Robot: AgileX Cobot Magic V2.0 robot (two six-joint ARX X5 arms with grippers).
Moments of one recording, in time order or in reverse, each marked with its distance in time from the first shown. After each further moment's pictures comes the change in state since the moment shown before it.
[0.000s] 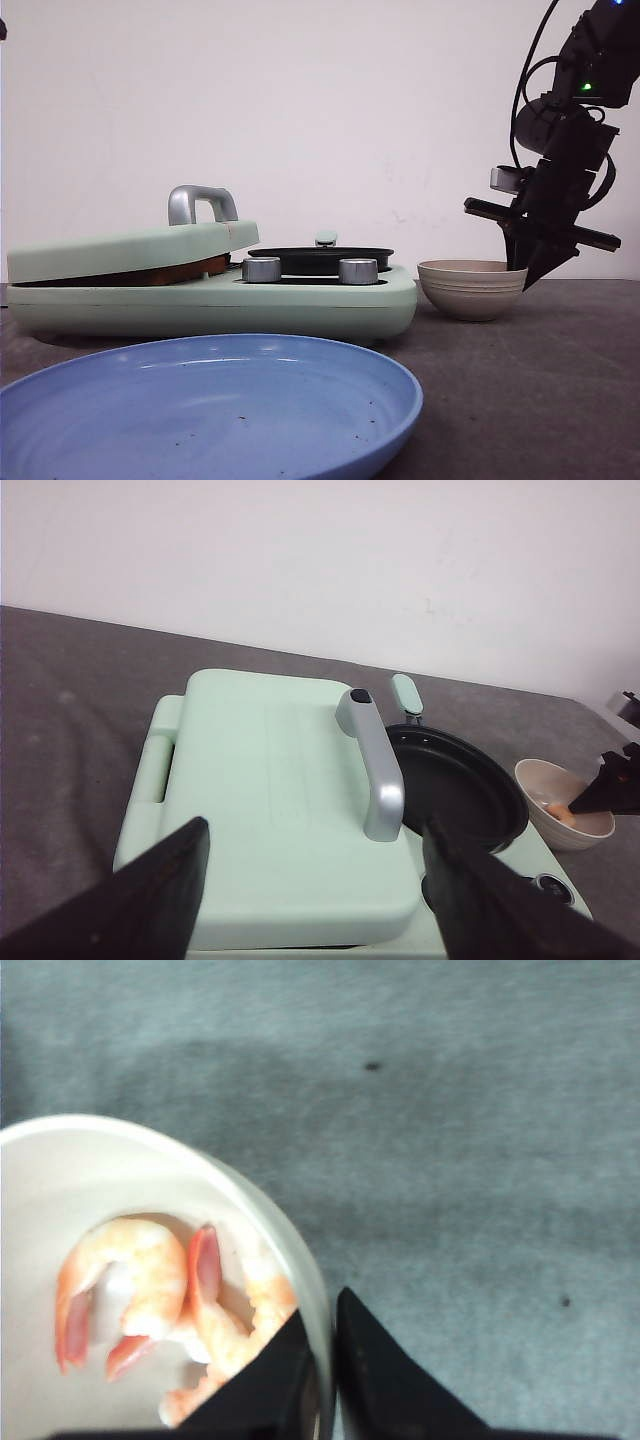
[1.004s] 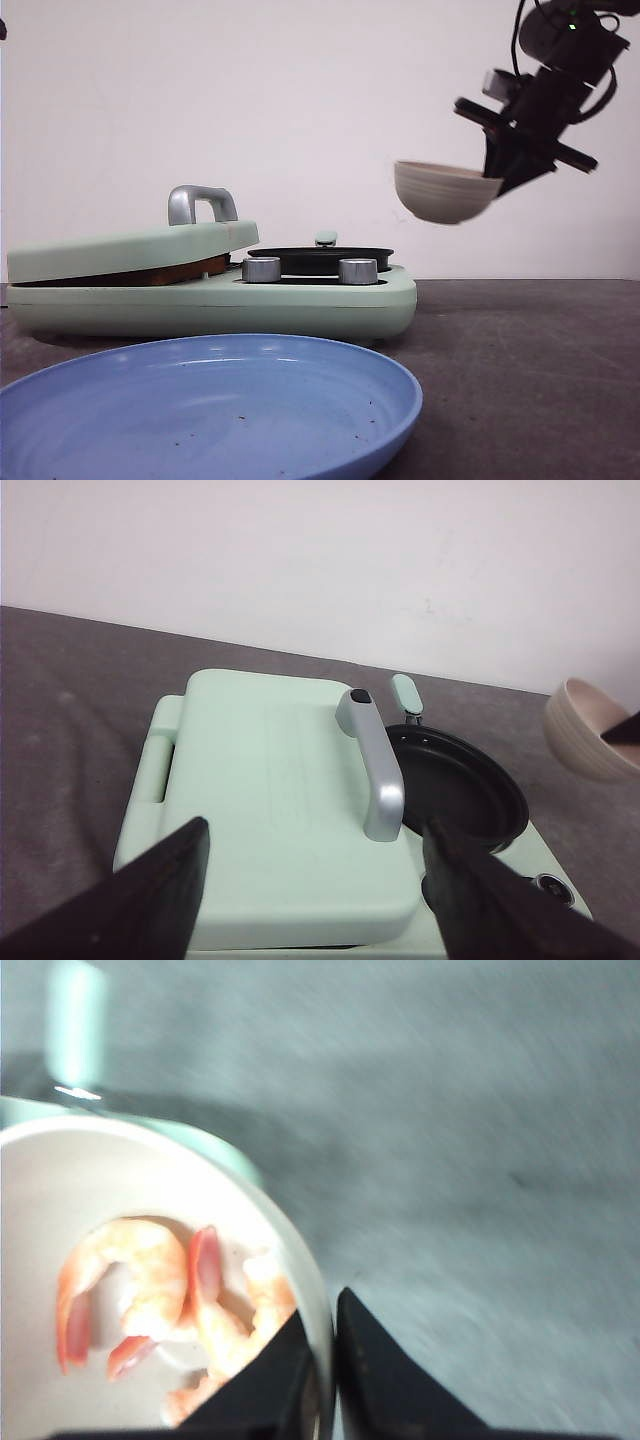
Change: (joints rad) left arm 0.000 0.000 0.000 0.000 0.000 0.000; right arm 0.040 -0.213 0.000 0.041 -0.128 -0.007
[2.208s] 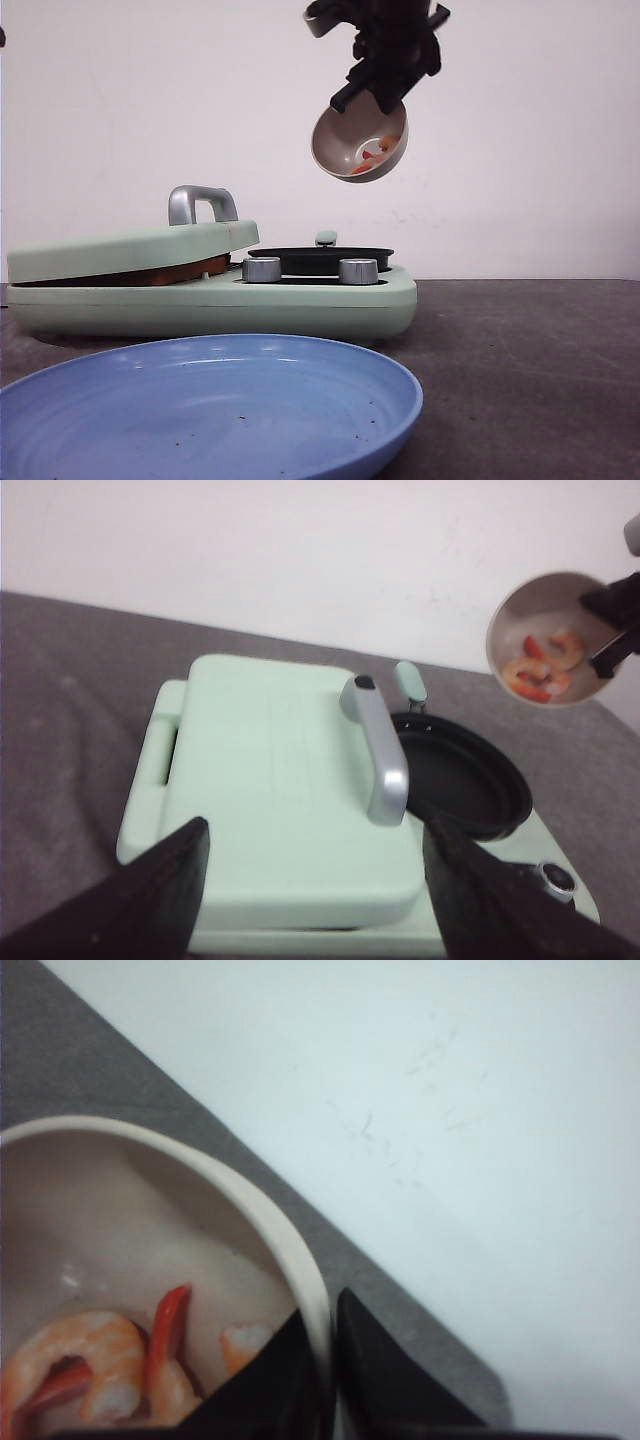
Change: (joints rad) left arm 0.000 0.000 0.000 -0.040 0.000 0.000; right arm 0.478 -0.024 0.013 0.465 0.972 -0.717
